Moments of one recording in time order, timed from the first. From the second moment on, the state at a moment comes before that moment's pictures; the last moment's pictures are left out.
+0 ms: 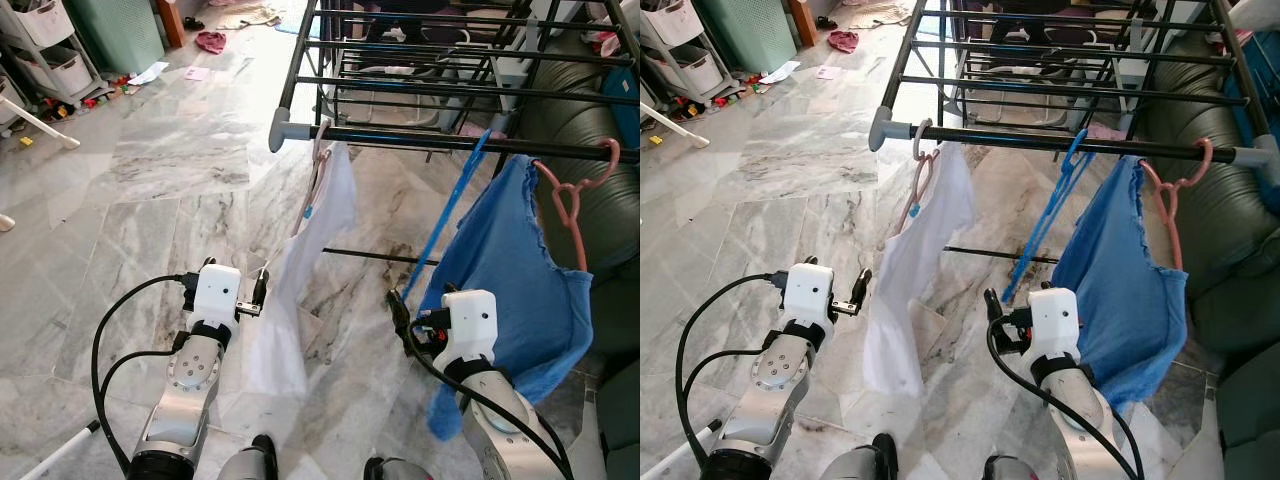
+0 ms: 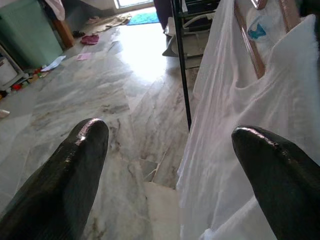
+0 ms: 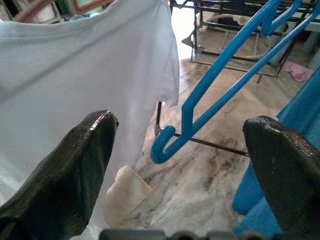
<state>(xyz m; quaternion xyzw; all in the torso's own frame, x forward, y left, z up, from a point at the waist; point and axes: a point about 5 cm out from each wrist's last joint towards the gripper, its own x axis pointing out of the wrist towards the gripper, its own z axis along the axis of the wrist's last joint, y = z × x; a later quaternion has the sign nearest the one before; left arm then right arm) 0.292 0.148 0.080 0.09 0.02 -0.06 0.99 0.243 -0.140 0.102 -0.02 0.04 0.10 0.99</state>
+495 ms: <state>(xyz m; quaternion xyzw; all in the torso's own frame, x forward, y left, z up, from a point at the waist) 0.296 0.149 0.083 0.10 0.02 -0.07 0.99 0.243 -0.137 0.100 -0.01 0.04 0.08 1.00</state>
